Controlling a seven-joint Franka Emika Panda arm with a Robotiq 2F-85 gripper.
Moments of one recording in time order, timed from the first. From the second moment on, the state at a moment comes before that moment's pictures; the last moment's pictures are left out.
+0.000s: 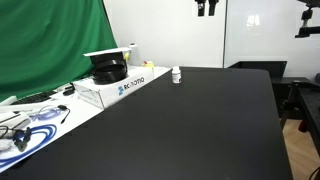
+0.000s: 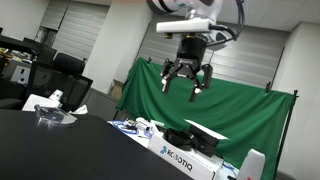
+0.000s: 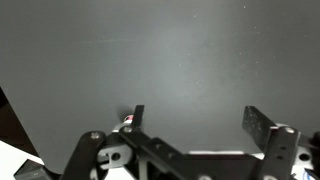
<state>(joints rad) -0.13 -0.15 -0.18 -2.23 -0.02 2.19 -0.16</state>
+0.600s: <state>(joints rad) -0.13 -0.04 -0.19 -2.11 0.00 2.16 -0.17</state>
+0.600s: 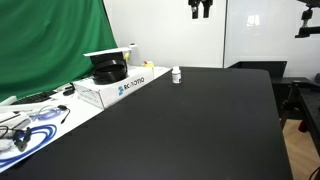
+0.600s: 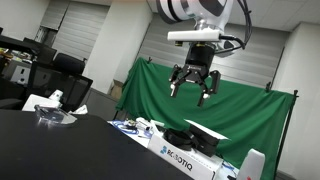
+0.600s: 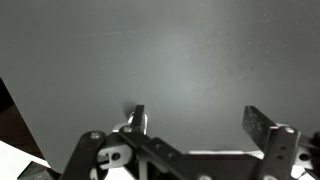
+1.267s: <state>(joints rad) -0.18 0.26 -0.19 -1.83 0.06 2.24 -0.16</state>
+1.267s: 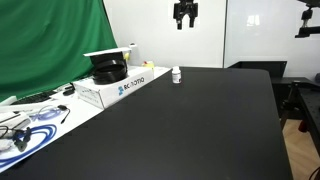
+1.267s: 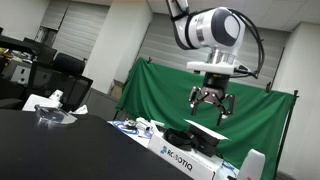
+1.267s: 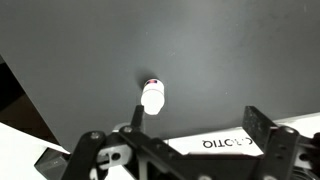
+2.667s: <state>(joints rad) -0.31 0.93 -0.13 -1.18 0.08 2.23 -0.16</state>
